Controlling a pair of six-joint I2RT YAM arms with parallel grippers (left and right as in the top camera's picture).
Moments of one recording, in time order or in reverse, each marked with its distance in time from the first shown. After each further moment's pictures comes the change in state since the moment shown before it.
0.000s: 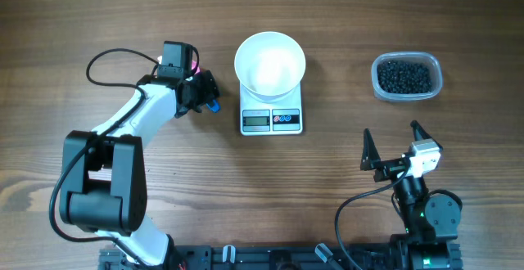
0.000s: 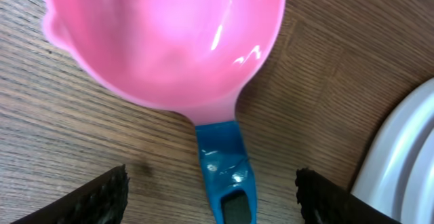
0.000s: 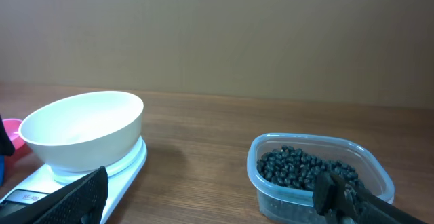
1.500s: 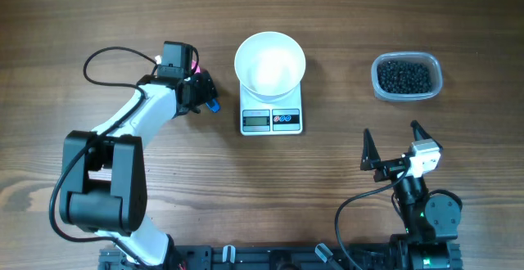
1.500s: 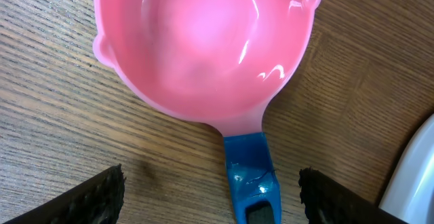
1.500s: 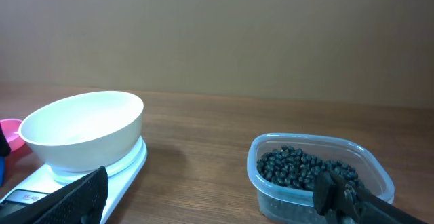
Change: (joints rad) left arm 0.000 0.000 0.000 -0.007 -0.074 0.019; right arm 0.000 0.000 0.000 0.000 0.000 0.000
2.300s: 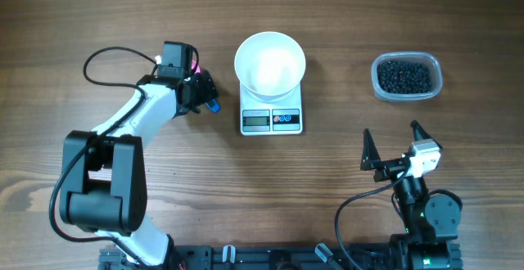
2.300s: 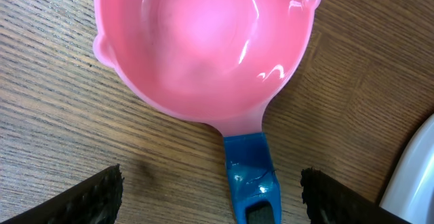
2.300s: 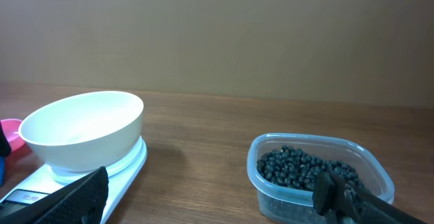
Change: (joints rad) left arm 0.000 0.000 0.000 0.000 0.000 0.000; right arm 0.000 0.000 0.000 0.000 0.000 0.000
